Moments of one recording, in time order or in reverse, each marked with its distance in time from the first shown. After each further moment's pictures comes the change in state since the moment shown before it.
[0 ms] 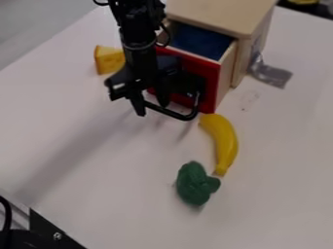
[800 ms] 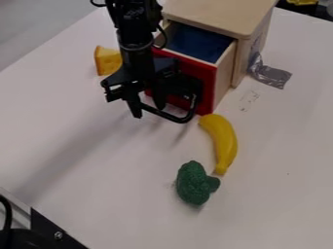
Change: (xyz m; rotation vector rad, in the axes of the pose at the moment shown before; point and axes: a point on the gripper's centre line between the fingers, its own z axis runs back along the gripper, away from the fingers) arm 0.000 0.007 0.000 0.018 0.018 -0.013
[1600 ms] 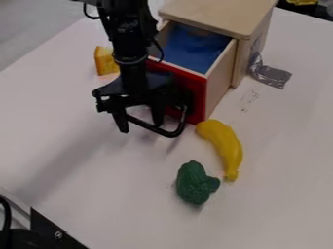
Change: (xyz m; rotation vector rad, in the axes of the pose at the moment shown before) arm -0.013 0.018 -0.006 0.042 0.032 -0.153
